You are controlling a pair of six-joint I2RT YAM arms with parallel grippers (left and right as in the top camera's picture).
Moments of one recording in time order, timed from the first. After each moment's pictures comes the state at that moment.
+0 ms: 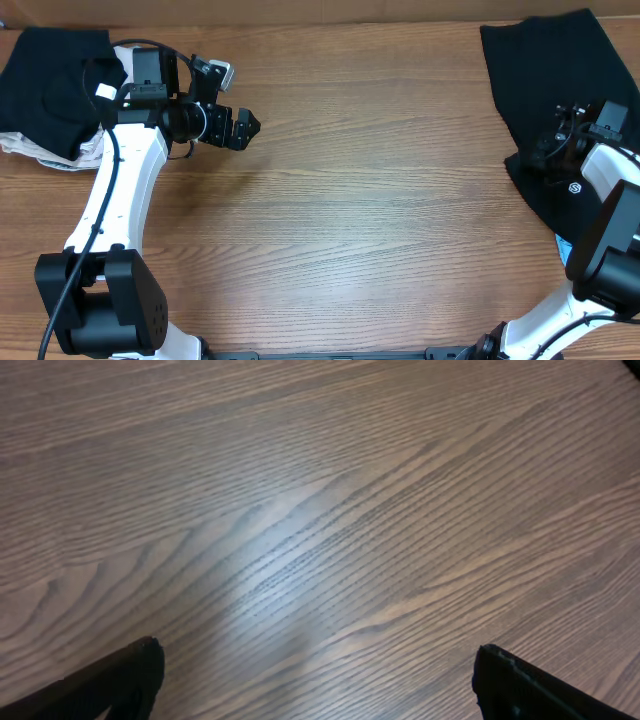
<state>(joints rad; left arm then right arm) 0.03 1.73 1.41 -0.73 0.47 0.24 -0.44 1.95 1.22 -0.41 -0.18 -0.01</state>
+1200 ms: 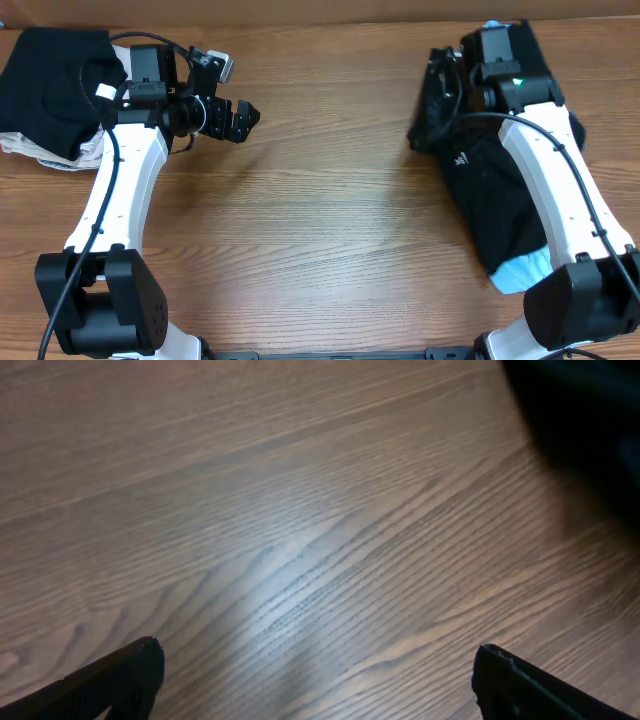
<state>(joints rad) 0.03 1.73 1.41 -0.64 0.47 0.24 0.18 1.74 1.68 -1.09 -0.20 0.07</state>
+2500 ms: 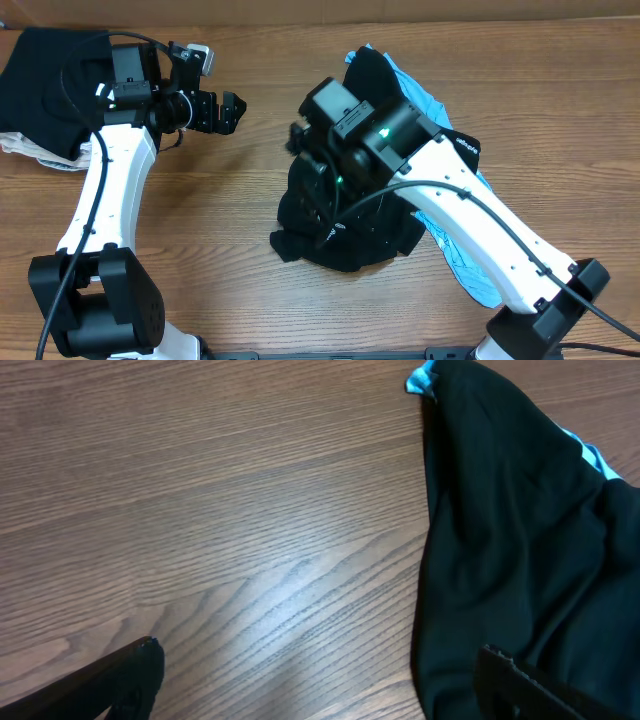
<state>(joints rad) 0.08 1.73 1.41 -0.60 0.47 0.19 0.73 1.80 1.92 -1.47 -0.30 0.12</state>
